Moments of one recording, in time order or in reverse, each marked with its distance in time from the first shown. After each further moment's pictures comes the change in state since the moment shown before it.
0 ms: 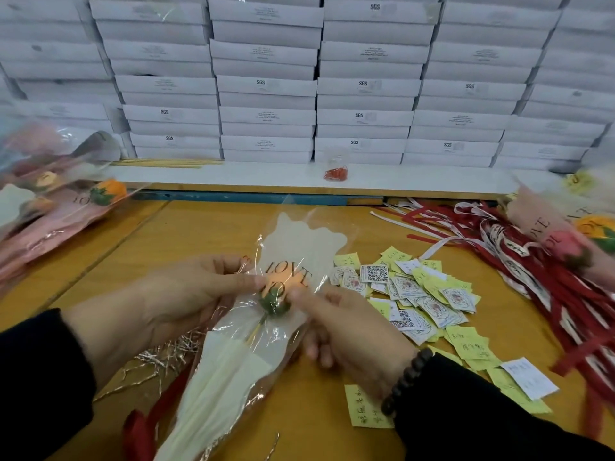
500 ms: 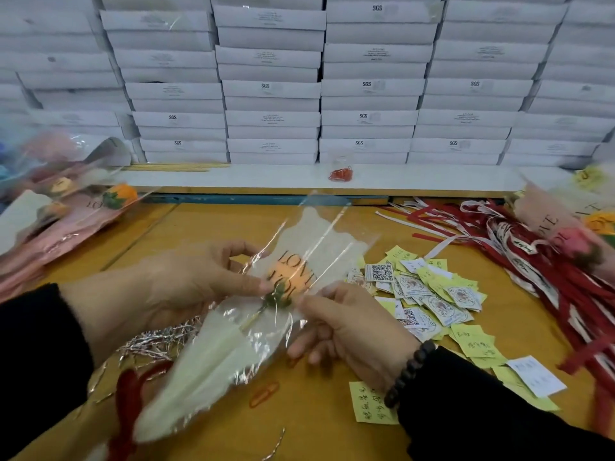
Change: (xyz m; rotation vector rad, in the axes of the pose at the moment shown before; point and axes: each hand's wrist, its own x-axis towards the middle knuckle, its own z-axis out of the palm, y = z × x) left_hand -0.010 0.022 0.003 0.120 -0.027 -0.028; right_hand -0.003 -0.004 0.002 0.260 -0.091 -0.023
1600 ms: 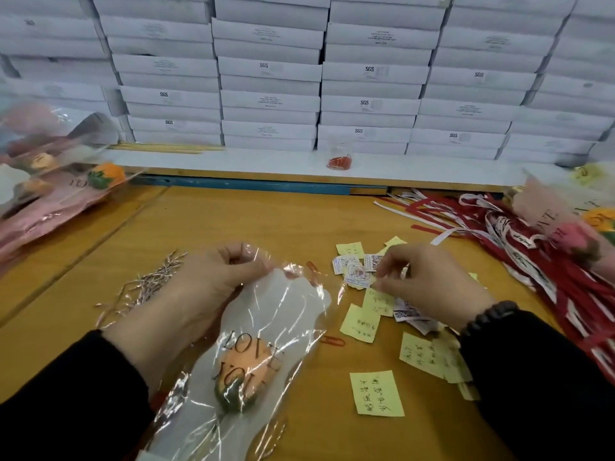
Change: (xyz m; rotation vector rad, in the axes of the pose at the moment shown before) left_hand 0.023 -0.035 0.022 -0.201 0.295 0.165; right_hand -0.001 -0.034 -0.080 -1.283 0.385 -0.155
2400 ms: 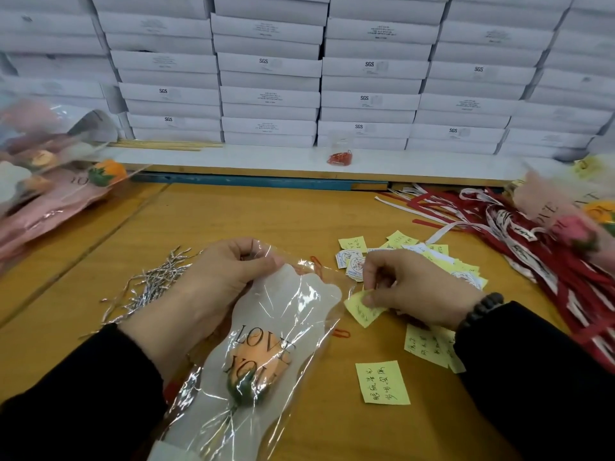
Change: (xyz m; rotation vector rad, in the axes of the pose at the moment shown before) left_hand 0.004 -0.007 0.003 -0.007 -0.009 0.045; right_hand -0.002 -0.013 0.010 0.187 -0.243 -0.047
